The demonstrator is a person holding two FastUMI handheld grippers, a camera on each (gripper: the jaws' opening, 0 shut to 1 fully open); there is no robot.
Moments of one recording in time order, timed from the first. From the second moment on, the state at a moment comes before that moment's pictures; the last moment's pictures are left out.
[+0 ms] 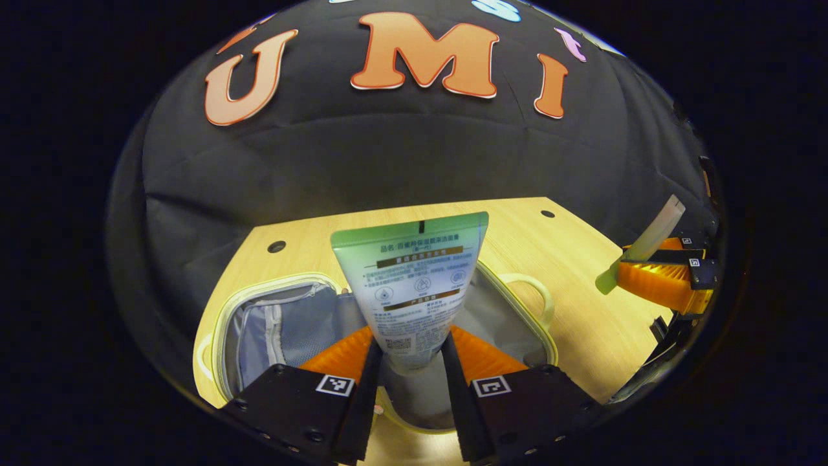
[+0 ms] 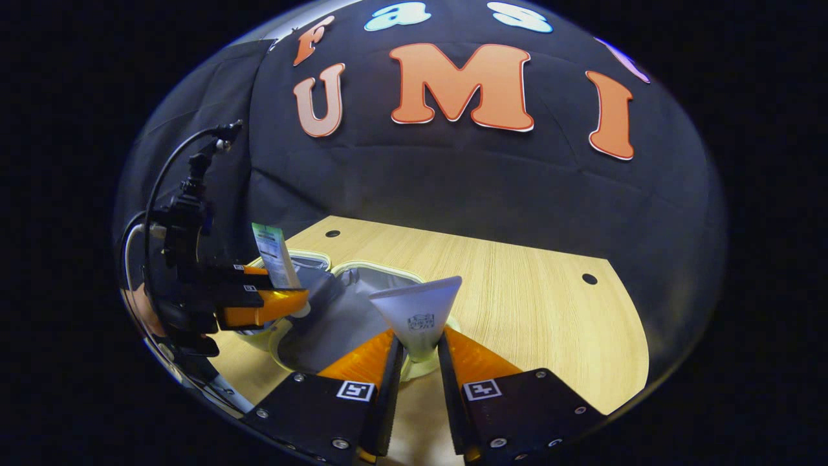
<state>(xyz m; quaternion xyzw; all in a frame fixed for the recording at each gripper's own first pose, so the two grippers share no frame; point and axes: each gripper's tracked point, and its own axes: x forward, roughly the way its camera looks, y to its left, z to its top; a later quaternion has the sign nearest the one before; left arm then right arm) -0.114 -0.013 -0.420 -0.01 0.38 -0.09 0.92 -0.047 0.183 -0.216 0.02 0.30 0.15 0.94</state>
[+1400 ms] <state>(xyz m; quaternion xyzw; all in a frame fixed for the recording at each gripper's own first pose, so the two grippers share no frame) -0.116 -0.035 -0.559 -0.04 0.62 0.00 0.78 -0.028 0.227 -0.274 0.01 0.39 0.22 0.89</state>
